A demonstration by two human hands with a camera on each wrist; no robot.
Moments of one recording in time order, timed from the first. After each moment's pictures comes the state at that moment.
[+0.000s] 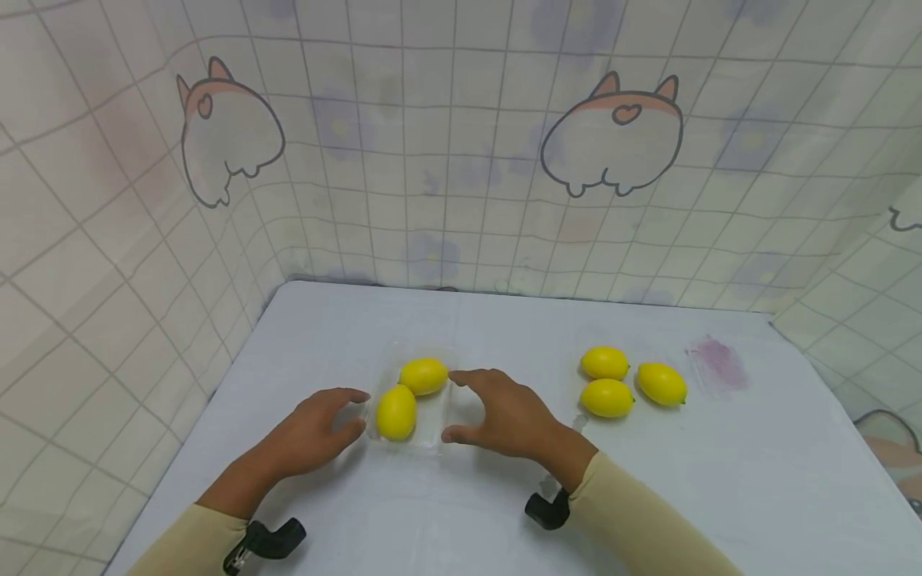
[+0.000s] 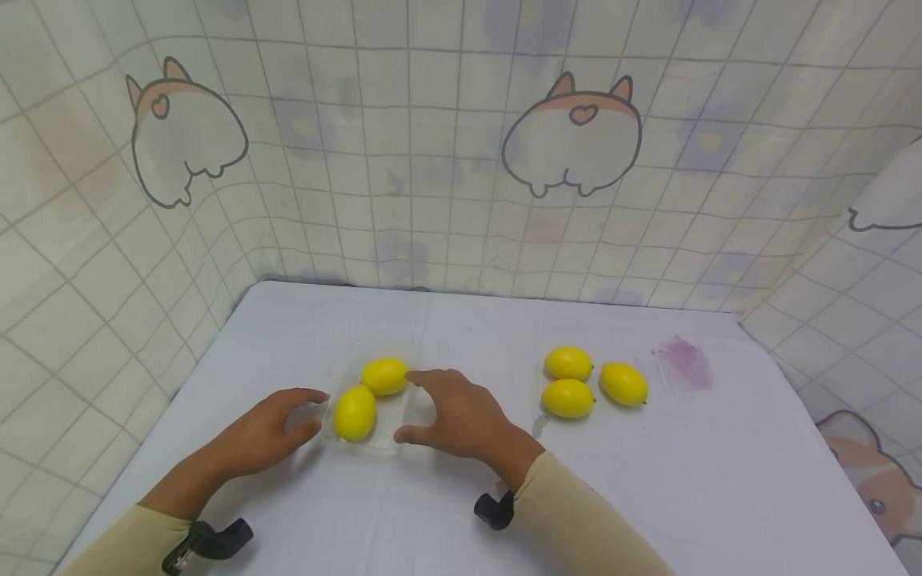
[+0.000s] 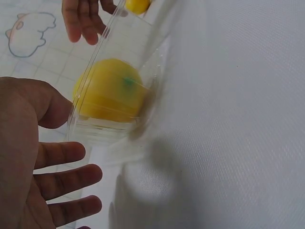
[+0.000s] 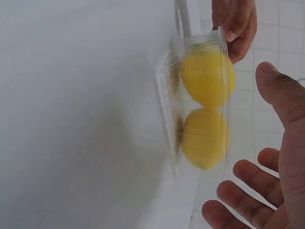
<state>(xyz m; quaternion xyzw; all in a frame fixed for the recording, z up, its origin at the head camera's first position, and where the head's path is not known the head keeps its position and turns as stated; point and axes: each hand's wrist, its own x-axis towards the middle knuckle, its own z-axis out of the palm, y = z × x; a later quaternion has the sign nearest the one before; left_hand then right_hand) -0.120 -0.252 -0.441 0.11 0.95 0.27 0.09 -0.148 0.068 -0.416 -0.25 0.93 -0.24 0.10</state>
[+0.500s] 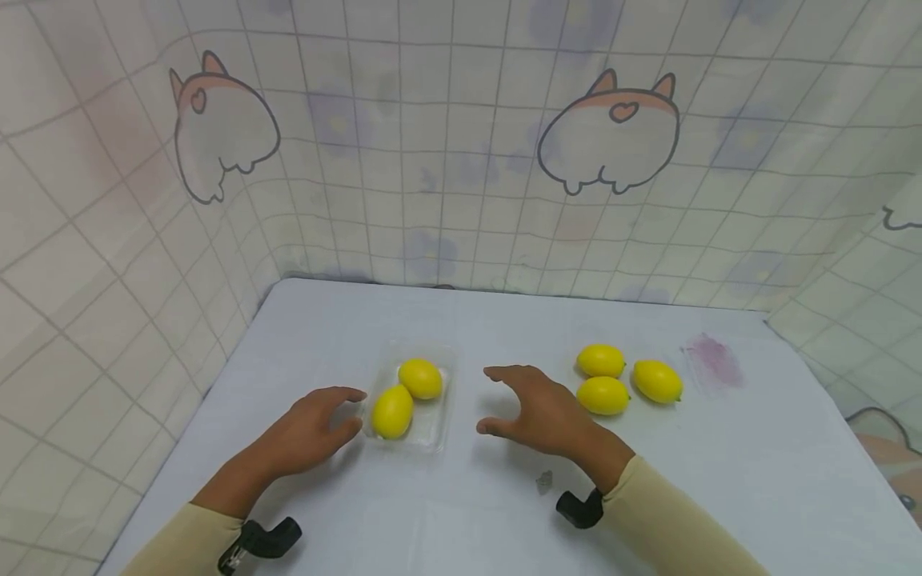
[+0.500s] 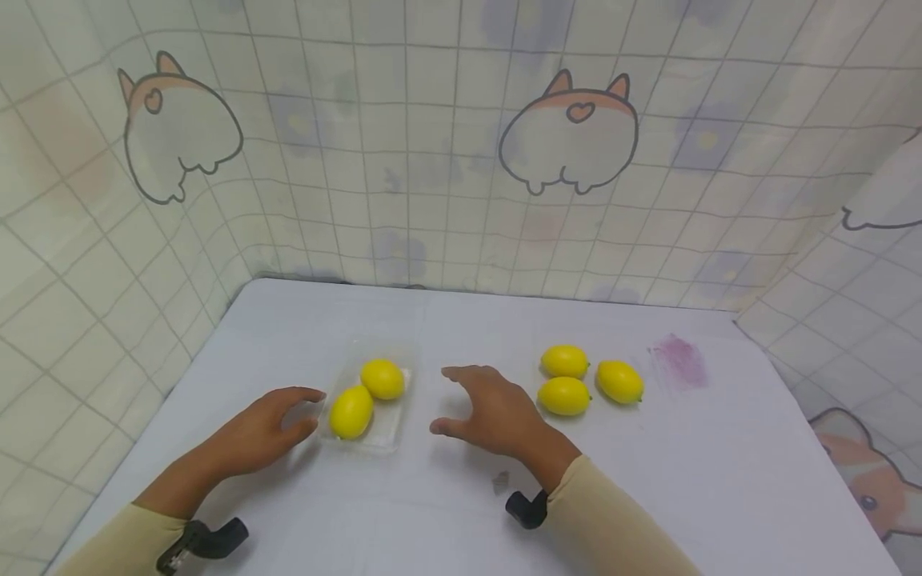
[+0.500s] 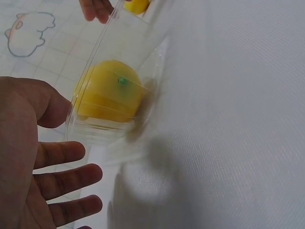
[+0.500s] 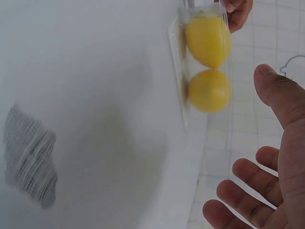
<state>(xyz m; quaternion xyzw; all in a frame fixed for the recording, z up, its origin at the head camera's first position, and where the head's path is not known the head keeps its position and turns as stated) -0.116 -0.250 -0.435 0.12 0.95 0.27 0.09 -0.148 0.111 -0.418 -0.20 0.95 -0.22 0.08</state>
